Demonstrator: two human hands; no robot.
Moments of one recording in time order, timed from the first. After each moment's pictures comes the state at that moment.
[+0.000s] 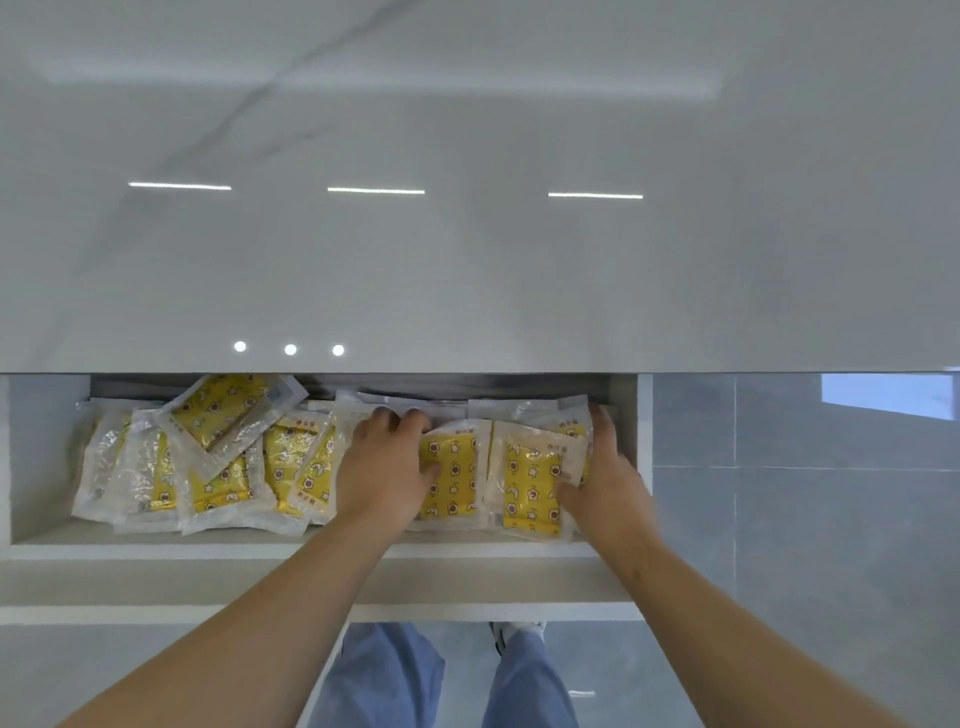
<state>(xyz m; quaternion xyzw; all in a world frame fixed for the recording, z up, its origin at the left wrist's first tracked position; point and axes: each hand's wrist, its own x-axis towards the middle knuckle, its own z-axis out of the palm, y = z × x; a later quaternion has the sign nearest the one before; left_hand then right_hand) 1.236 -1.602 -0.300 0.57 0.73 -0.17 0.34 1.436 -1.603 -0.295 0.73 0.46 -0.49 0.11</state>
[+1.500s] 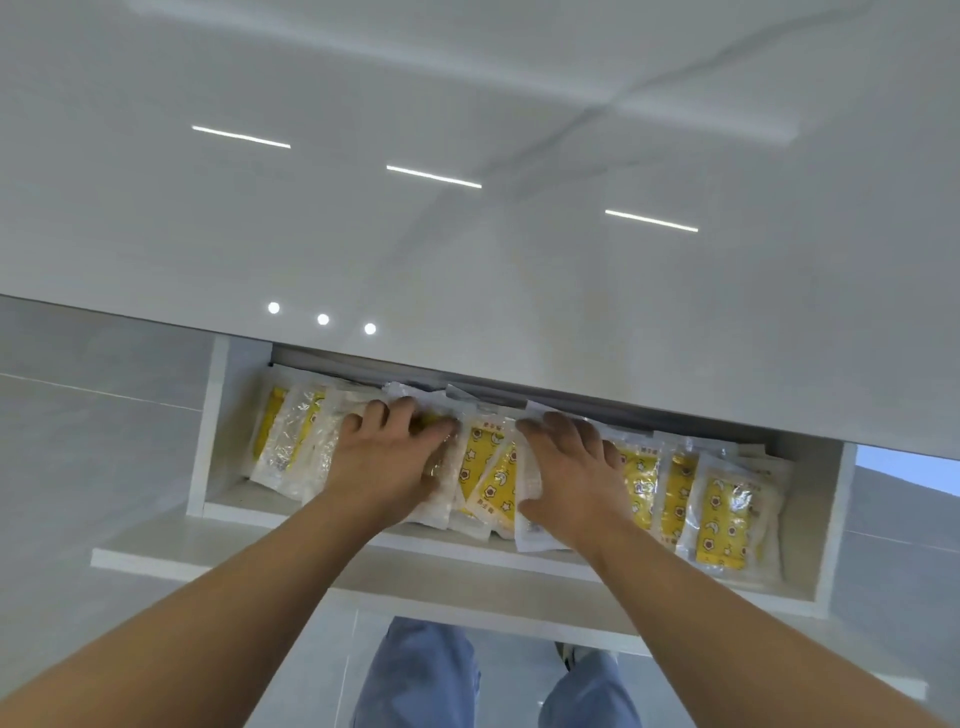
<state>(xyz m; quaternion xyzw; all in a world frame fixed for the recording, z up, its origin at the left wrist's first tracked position) 1.038 -1.628 -0.306 0.69 0.63 -0.21 0.30 1.234 -1.590 -0.299 0.52 0.73 -0.35 0.28</state>
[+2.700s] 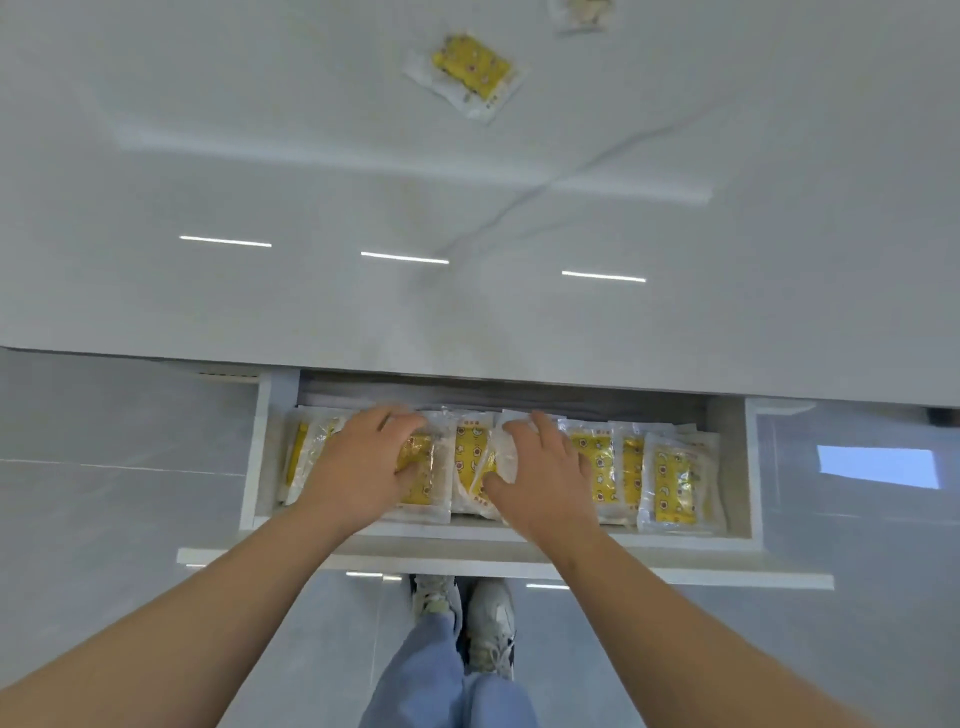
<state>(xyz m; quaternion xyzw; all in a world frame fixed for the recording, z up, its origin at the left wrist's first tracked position) 1.017 -1.636 -0.213 0.65 0.67 -0.02 0.35 1.202 -1.623 -0.200 0.65 0.65 -0.38 0.14</state>
